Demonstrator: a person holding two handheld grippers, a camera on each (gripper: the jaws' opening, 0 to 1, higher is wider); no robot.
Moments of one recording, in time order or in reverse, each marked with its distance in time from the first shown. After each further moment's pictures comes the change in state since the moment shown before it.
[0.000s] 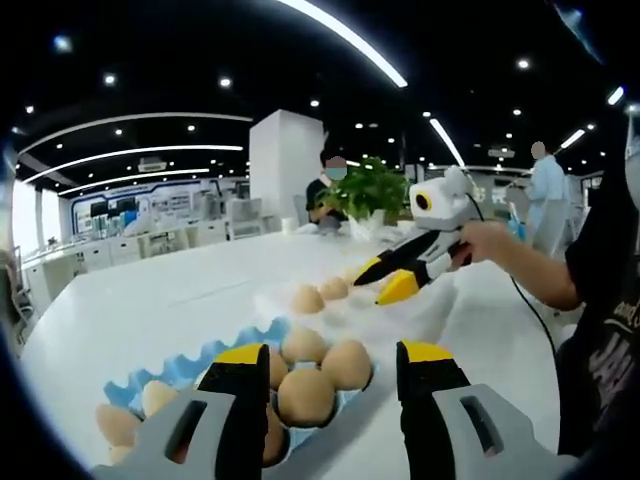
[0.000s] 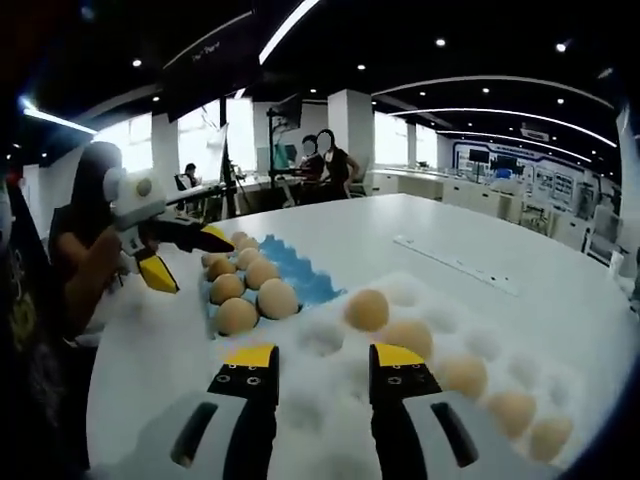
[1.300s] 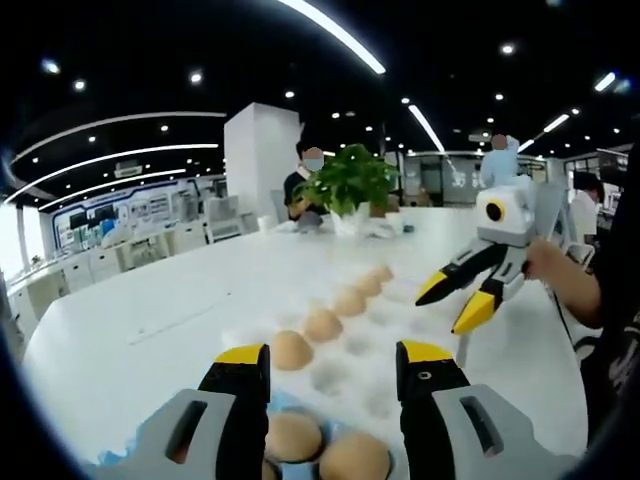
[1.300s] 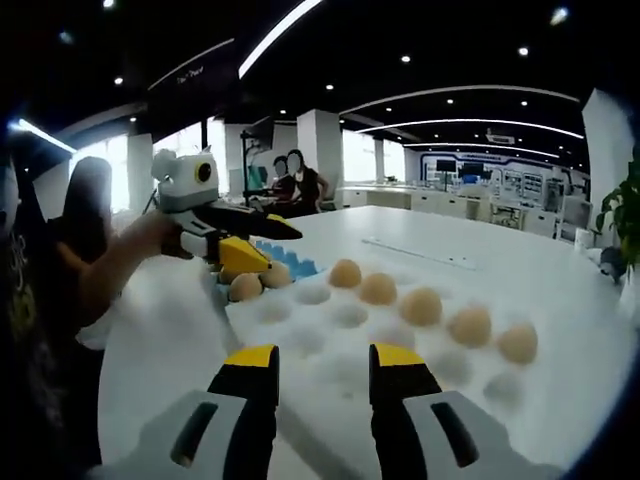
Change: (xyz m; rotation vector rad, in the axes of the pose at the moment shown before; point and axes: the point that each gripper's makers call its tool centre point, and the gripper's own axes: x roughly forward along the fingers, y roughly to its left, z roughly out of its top) left arm 0.094 -0.012 0.024 0.068 0.050 -0.075; right arm -0.067 0.005 -0.030 0.065 -0.100 -0.132
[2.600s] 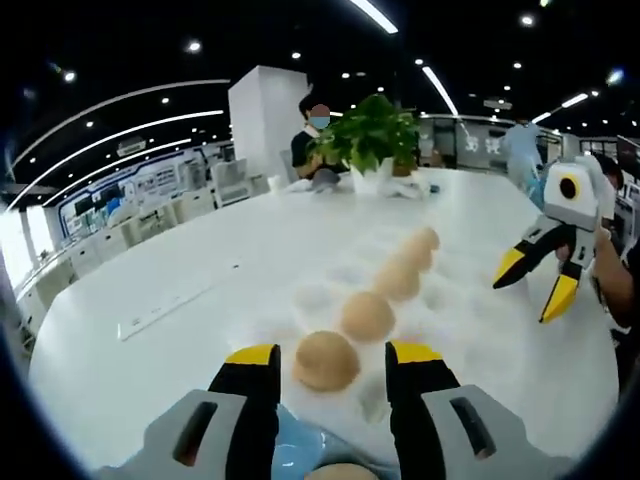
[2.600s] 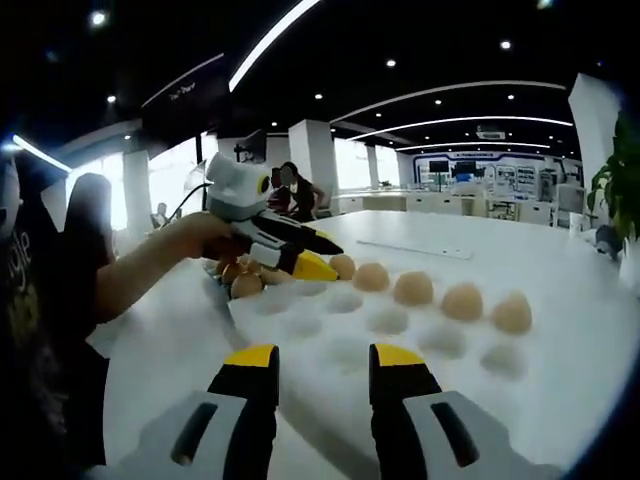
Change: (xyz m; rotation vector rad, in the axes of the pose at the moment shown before) left arm 0.058 0.023 -0.032 0.018 0.214 0.045; right arm -0.010 -0.005 -0.011 0.060 -0.038 -0.003
